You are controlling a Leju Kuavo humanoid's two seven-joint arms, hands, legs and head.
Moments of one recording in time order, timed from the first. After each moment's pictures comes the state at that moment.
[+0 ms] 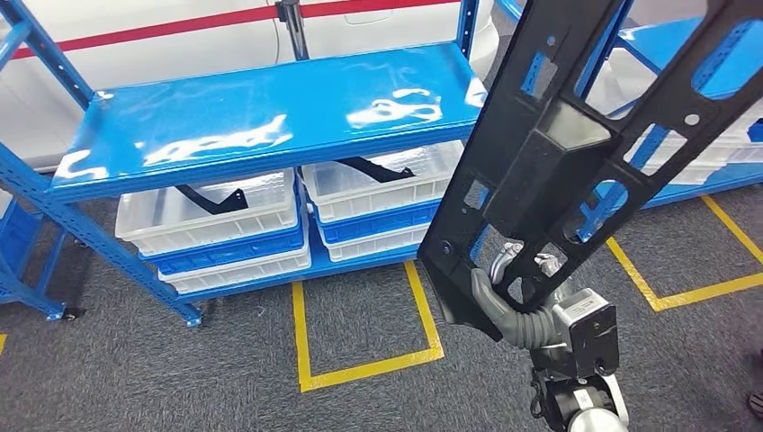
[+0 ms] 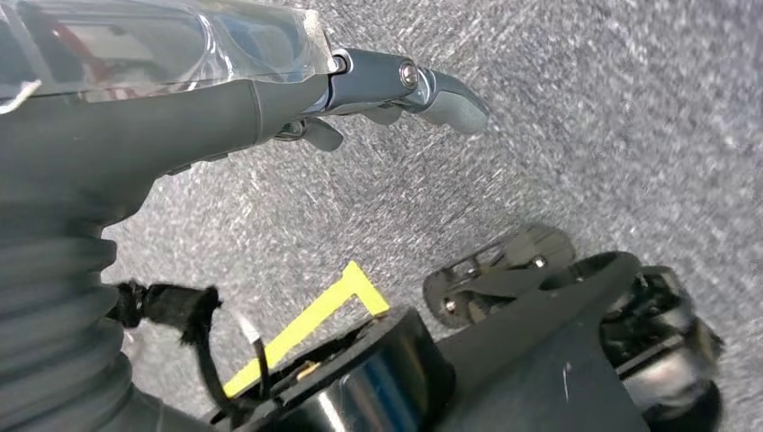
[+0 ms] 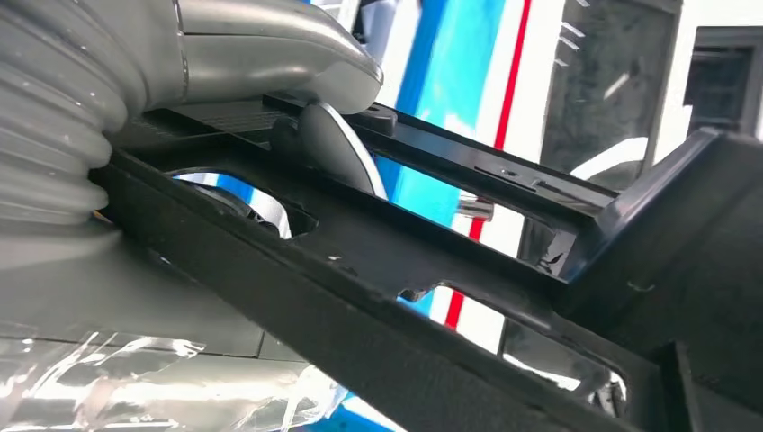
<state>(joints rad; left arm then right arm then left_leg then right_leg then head) -0.16 -0.16 1.09 -0.18 -1.51 -0.16 -0.14 -0.41 -0.42 0.68 -2.08 0.01 -0.37 0.11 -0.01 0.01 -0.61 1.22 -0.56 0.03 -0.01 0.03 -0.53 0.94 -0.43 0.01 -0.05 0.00</state>
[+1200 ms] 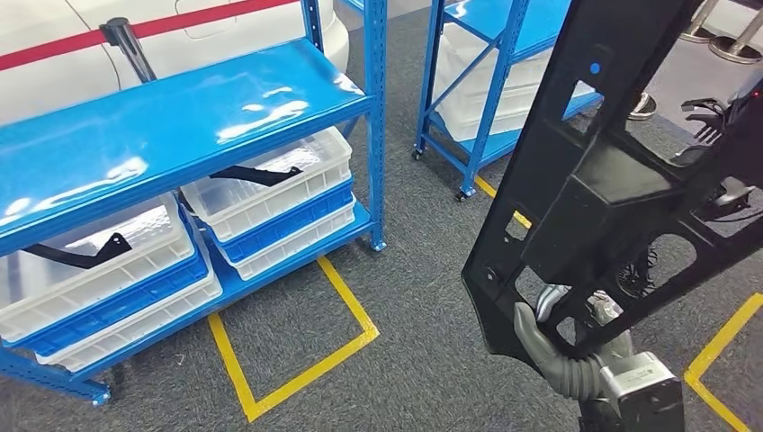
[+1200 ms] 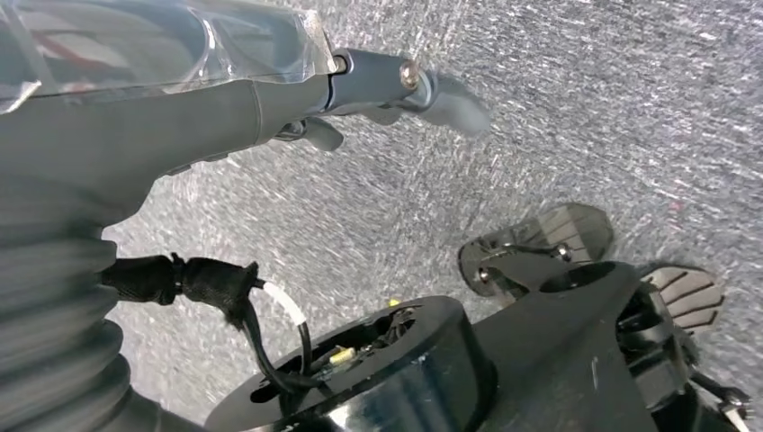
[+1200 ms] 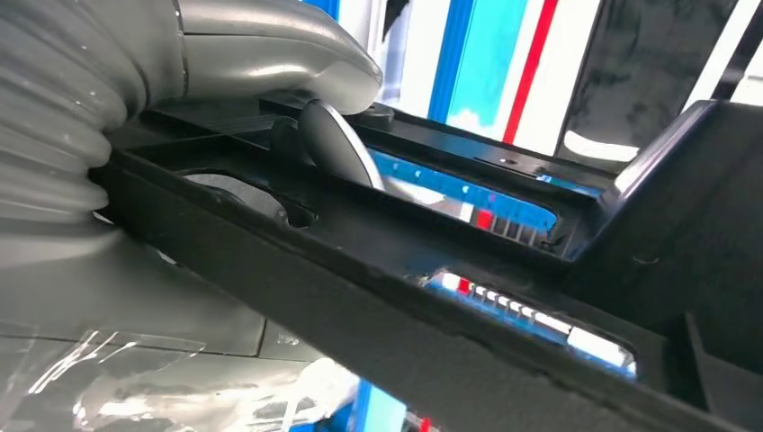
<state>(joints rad) -0.14 -0.17 1.09 -0.18 -1.52 -0.17 -0.11 -0.13 -0.54 0.51 -2.35 0.25 -0.44 0.25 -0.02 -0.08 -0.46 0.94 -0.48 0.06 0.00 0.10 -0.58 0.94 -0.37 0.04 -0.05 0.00</state>
